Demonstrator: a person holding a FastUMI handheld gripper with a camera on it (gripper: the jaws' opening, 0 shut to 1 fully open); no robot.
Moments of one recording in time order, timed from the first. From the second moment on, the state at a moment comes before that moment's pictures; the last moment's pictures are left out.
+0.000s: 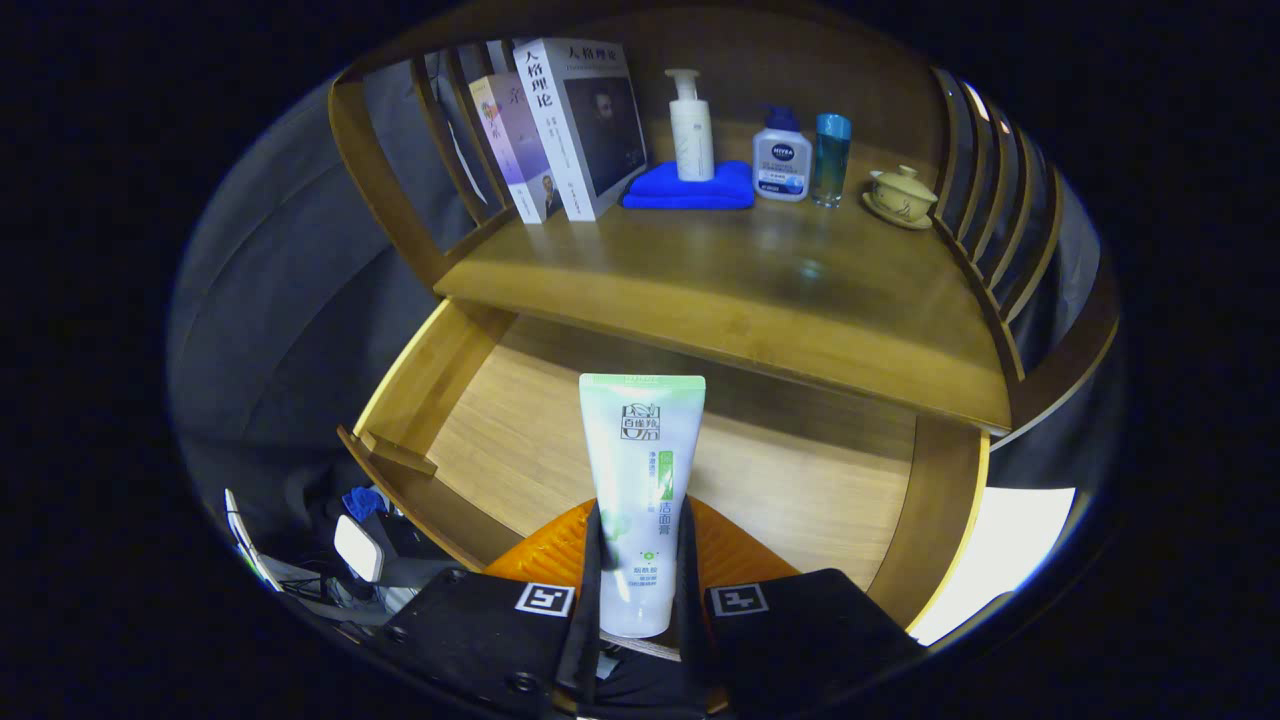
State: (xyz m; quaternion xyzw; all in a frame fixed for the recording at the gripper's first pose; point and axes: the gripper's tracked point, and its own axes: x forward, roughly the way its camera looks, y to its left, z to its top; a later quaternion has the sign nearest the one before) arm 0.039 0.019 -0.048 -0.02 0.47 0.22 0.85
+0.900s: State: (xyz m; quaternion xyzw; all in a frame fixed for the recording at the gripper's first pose) arm 0.185 0.031 -0.003 0.09 0.42 0.14 0.89
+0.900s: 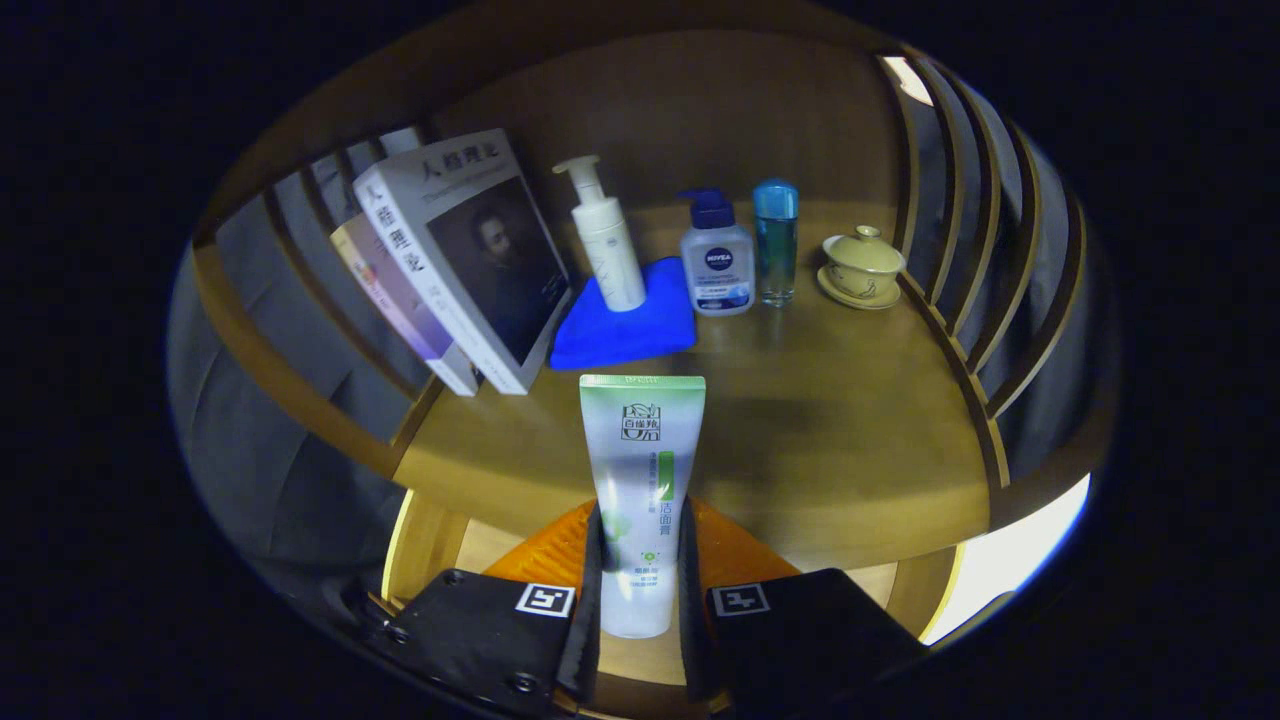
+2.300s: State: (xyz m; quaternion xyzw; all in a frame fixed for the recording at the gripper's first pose) arm 0.213 0.009 0.018 0.09 0.29 0.06 0.95
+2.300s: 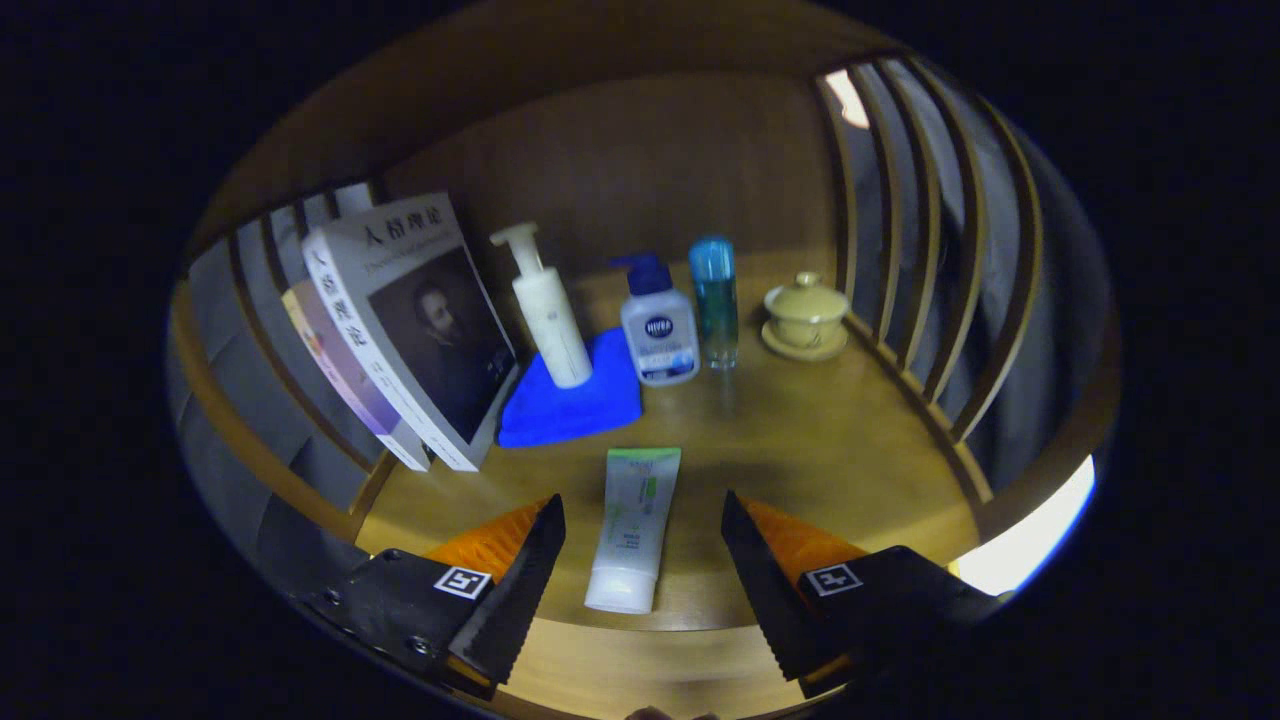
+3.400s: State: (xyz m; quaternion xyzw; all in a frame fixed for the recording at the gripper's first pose) arm -0.004 -0.001 0.044 0.04 0.00 0.03 1.00
